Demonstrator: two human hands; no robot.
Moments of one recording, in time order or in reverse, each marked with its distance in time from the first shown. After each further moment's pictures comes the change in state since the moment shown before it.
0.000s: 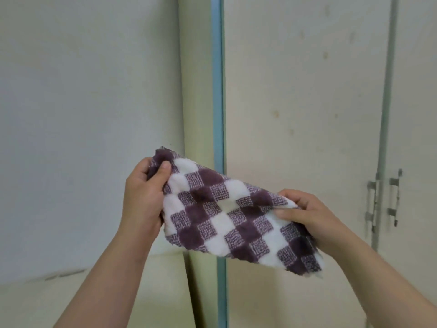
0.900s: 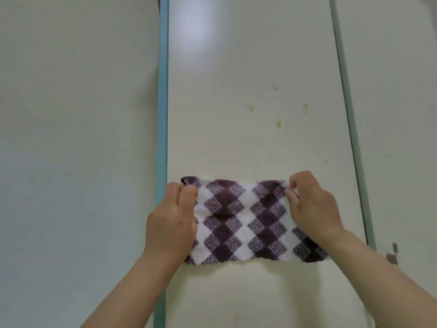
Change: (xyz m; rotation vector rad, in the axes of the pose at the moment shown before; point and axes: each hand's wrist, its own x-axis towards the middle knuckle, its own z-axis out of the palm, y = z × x) left_hand 0.047 -0.026 0.141 1.146 0.069 1.036; right_hand 0.102 -0.045 -0.146 -1.155 0.672 -0.817
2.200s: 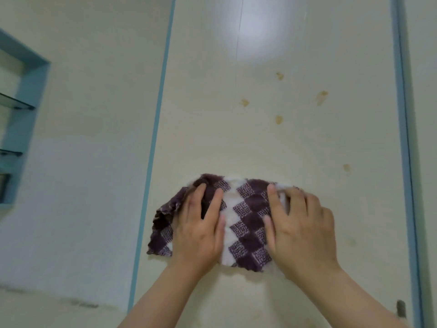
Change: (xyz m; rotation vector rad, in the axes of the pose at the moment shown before) left_hand -0.024 0.072 0.076 0.328 -0.089 -0.172; right_hand -0.019 0.032 0.021 -0.119 -0.063 -0.108
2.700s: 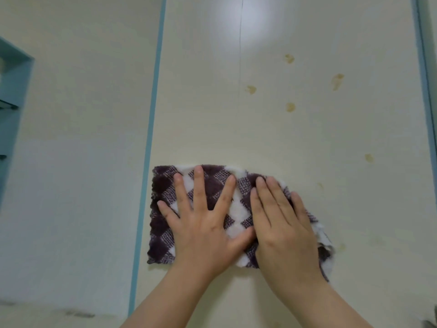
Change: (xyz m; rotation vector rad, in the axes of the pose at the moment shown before) left_hand 0.011 -0.002 0.006 0.172 -0.082 -0.045; right_hand -0.003 -0.043 0.037 0.075 0.239 -0.131
